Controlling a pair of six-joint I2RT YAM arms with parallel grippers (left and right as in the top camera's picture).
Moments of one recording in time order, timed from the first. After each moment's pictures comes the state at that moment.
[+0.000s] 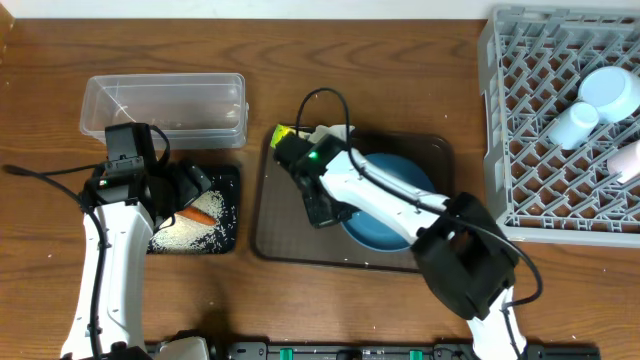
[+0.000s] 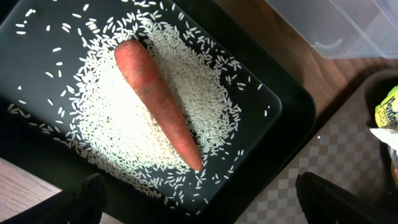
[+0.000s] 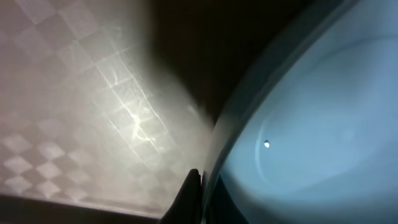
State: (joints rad) left arm 0.20 1.32 0.98 -0.89 0.04 -0.52; right arm 0.82 2.11 1.64 -1.16 0.05 0.54
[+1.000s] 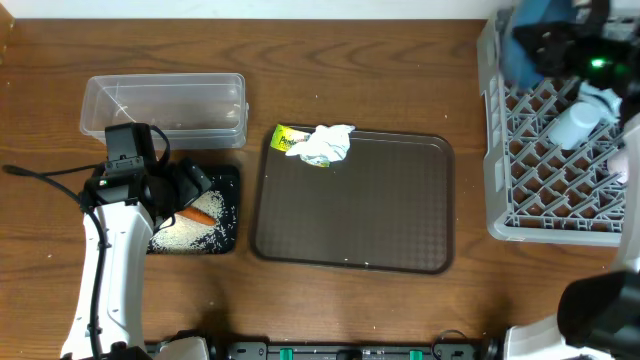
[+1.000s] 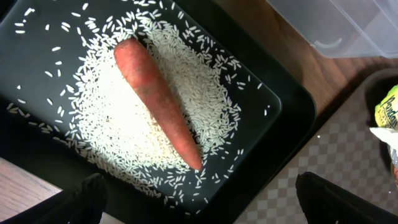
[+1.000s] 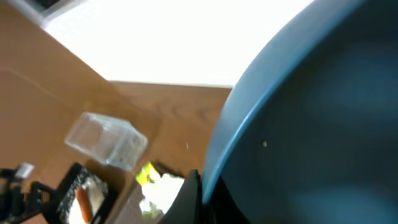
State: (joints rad) left arm 0.20 1.32 0.98 -0.89 0.05 -0.52; right arm -0.28 1.71 1.75 -0.66 -0.94 0.04
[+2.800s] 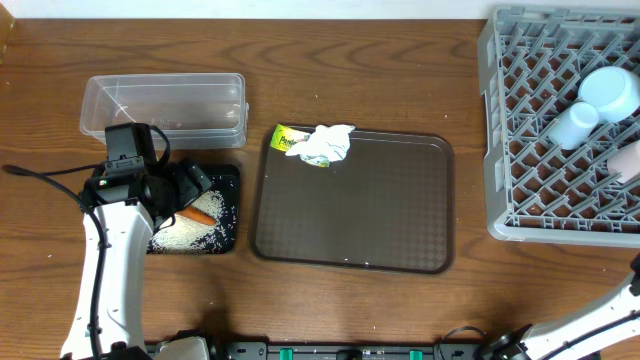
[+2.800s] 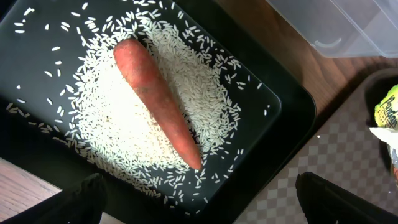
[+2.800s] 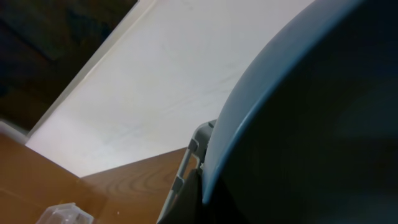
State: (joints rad) left arm 0.20 1.32 0.98 -0.89 0.05 -0.52; right arm -0.90 2.14 1.74 0.10 -1.32 0.41
